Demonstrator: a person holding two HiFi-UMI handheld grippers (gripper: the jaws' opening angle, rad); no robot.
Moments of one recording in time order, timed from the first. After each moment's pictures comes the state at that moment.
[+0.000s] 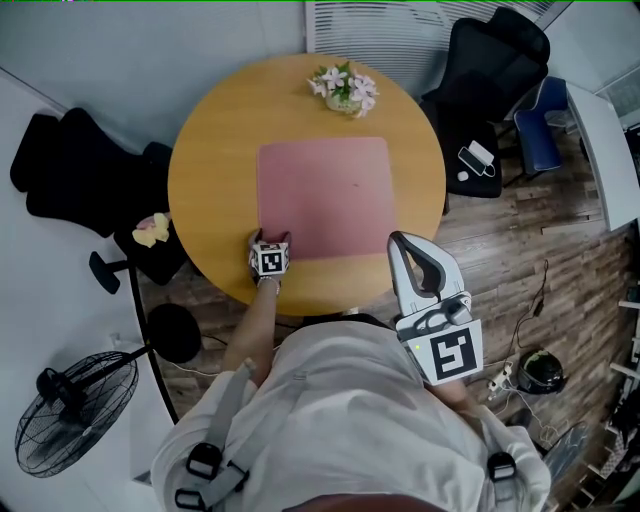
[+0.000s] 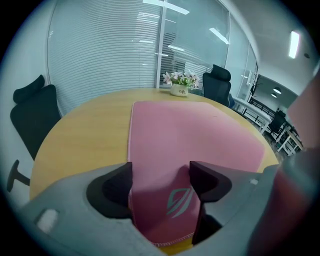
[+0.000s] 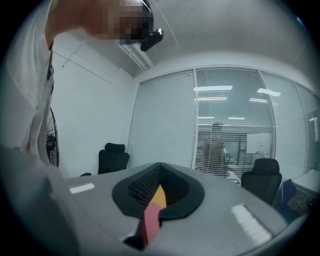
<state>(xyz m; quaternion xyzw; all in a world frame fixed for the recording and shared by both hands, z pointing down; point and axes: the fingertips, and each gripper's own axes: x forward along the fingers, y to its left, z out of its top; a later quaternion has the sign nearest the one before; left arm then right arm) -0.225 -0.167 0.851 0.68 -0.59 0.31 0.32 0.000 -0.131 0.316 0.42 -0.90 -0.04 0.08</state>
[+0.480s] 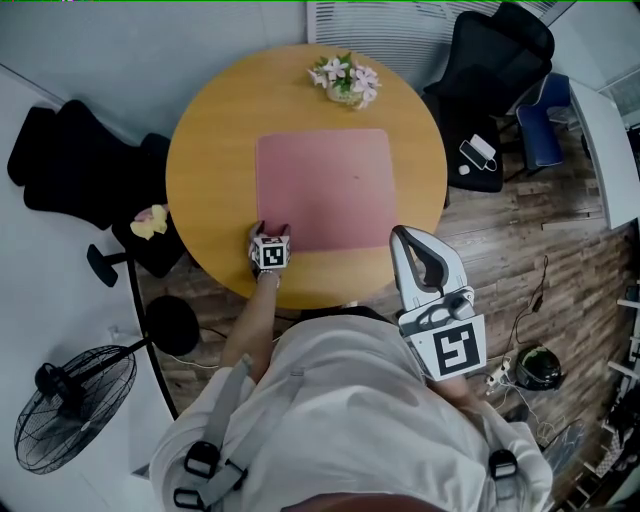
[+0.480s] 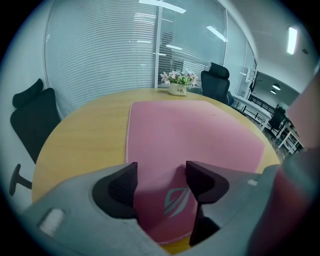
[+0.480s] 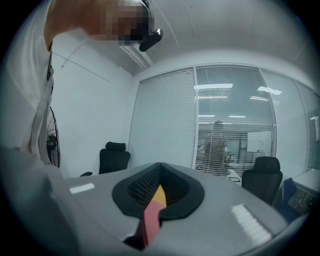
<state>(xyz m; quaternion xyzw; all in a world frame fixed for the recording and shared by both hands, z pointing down) -0.218 -0.169 0.854 0.68 -0.59 0.31 0.30 0.000 -0.131 0.321 0.41 -0.91 -0.03 0.08</state>
